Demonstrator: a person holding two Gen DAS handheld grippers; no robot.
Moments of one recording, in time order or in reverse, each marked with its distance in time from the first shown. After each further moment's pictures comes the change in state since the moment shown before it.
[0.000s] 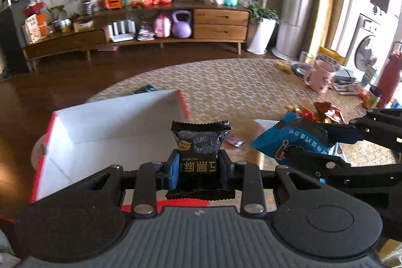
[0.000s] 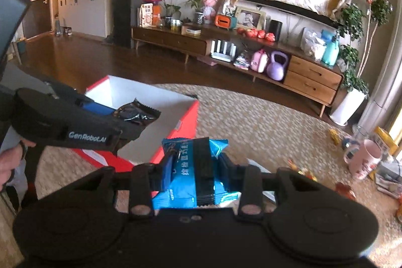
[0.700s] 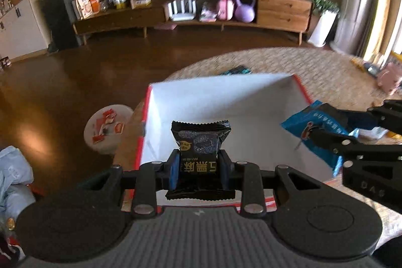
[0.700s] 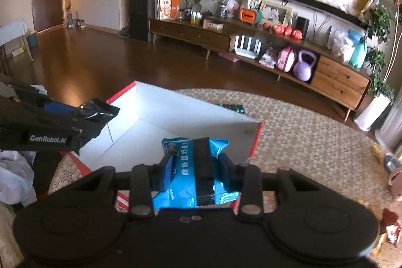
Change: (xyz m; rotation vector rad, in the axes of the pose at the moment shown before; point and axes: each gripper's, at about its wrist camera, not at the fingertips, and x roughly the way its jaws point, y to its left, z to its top) left arm 0.019 0.132 -0.012 -0.085 0.104 0.230; right arm 0.102 0.082 0.046 -0.014 0.051 0.068
